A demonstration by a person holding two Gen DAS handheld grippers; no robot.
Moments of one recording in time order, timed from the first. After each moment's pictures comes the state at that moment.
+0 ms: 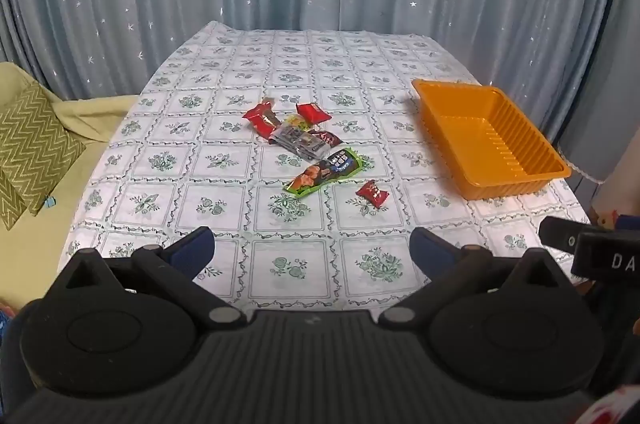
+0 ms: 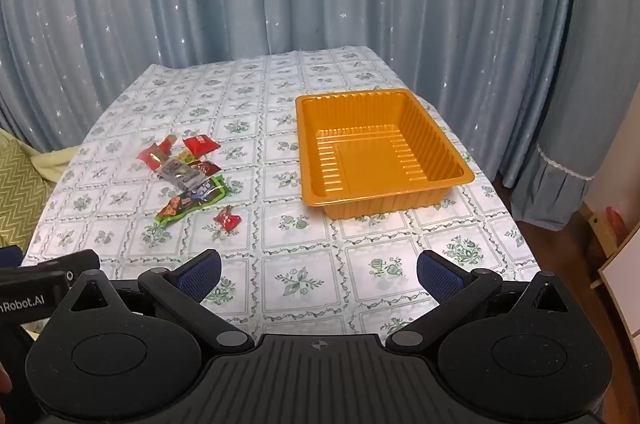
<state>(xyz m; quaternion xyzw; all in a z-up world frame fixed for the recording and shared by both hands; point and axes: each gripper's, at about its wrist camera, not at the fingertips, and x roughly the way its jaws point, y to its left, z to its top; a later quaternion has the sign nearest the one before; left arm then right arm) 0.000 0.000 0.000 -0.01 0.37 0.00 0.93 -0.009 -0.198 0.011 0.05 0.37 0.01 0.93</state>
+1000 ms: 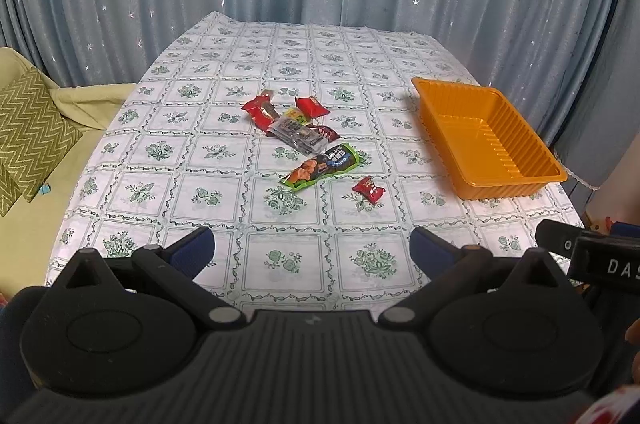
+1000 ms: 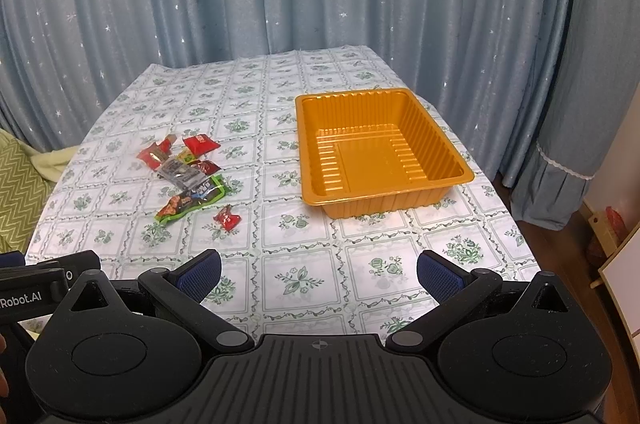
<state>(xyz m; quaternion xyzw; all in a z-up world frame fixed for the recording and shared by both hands) 0.002 0.004 0.000 -0.03 0.38 0.00 0.93 -0.009 -0.199 0.011 0.05 0.37 0.01 0.93</state>
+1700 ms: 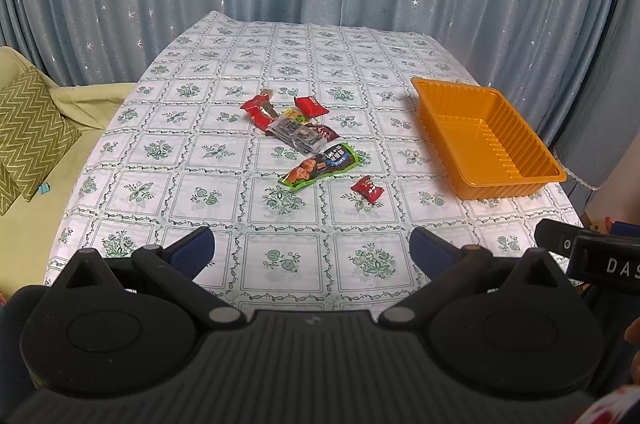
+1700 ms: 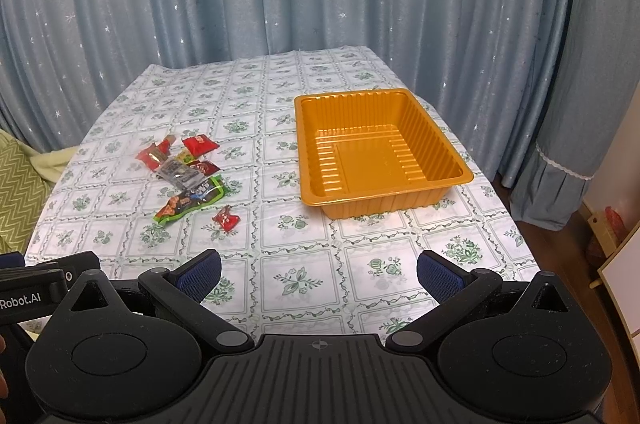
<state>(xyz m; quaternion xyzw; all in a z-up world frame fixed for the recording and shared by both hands) 0.002 0.004 0.000 -0.03 0.38 0.00 0.93 -0.009 -0.199 0.011 0.05 0.37 0.01 0.93</state>
